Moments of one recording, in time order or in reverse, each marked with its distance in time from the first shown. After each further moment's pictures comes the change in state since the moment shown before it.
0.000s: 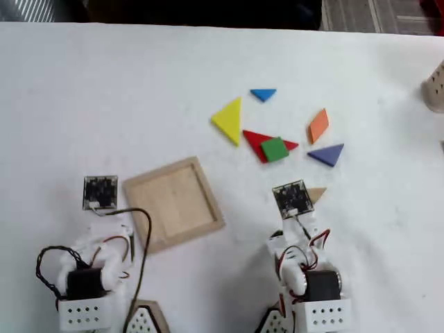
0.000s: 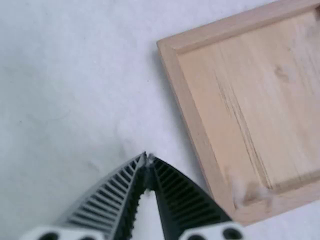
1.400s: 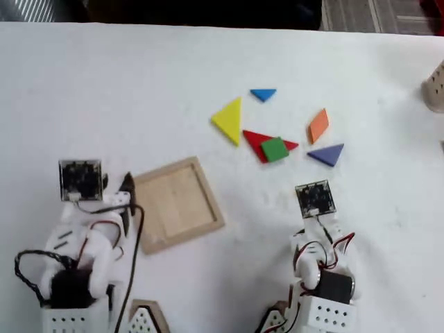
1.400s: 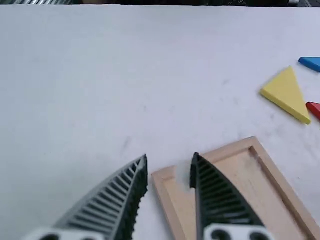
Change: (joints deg) left arm 3.8 8.4 -19.7 -13.8 1.2; right arm 17.1 0.0 0.0 -2.1 11.6
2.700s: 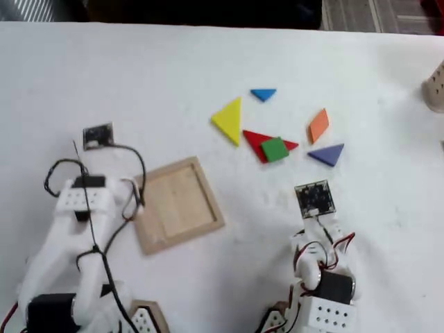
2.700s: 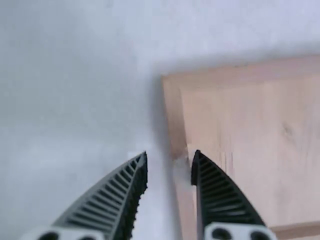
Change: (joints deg) left arm -1.1 73.1 -19.3 -7.3 14.1; right arm 0.1 0.0 0.0 0.0 0.4
